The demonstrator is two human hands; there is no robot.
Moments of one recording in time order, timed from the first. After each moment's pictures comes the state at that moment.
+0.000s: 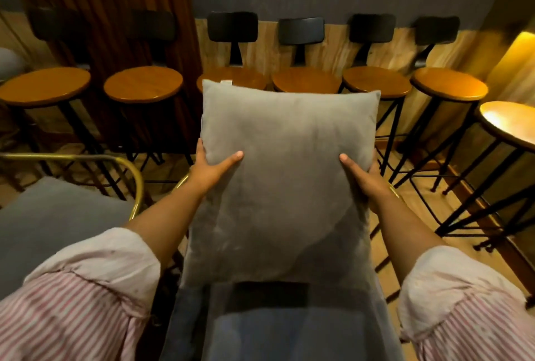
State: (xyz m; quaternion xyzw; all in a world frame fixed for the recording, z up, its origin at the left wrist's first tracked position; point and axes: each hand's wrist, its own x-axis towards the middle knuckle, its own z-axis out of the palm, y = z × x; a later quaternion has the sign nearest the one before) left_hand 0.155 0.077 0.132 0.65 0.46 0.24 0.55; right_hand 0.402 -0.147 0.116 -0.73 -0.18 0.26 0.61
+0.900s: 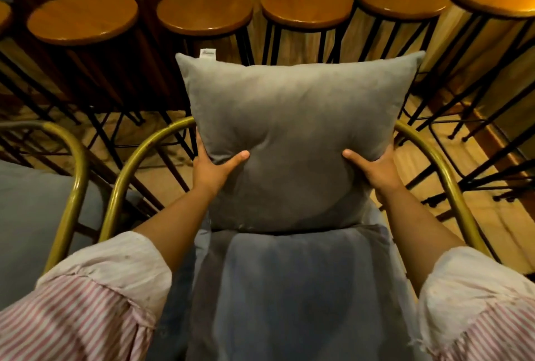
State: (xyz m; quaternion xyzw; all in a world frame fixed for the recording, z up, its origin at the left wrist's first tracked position) left_hand 0.230 0.101 -0.036 0.68 0.48 0.24 0.50; right_hand 0.465 -0.123 -0.037 -0.75 -0.18 0.18 0.60
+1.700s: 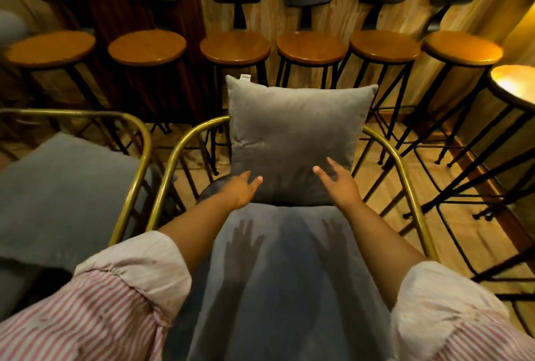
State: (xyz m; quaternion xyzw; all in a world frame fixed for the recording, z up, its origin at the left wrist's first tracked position) left_hand 0.124 -0.047 0.053 0.80 0.45 -0.04 0.39; right_hand 0.296 -0.199 0.056 -0.83 -0.27 0.21 0.44
